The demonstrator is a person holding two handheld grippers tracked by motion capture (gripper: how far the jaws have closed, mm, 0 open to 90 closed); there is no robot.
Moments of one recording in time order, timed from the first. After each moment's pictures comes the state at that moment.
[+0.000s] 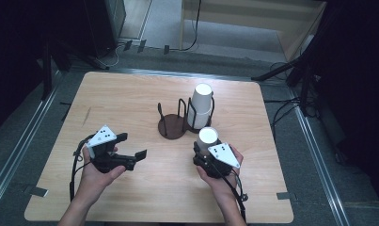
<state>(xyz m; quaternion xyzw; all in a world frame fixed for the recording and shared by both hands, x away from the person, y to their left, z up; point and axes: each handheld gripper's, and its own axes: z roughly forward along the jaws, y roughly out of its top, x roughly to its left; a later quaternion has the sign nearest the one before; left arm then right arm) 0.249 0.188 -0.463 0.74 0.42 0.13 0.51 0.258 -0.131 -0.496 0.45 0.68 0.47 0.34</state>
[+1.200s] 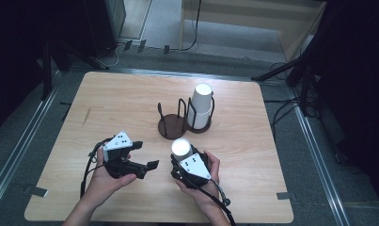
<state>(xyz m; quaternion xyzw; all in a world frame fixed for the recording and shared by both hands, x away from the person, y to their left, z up) 0.245 0.159 -0.468 0.78 0.38 0.08 0.49 0.235 -0.077 -0.517 0.36 0.74 0.46 0.34</state>
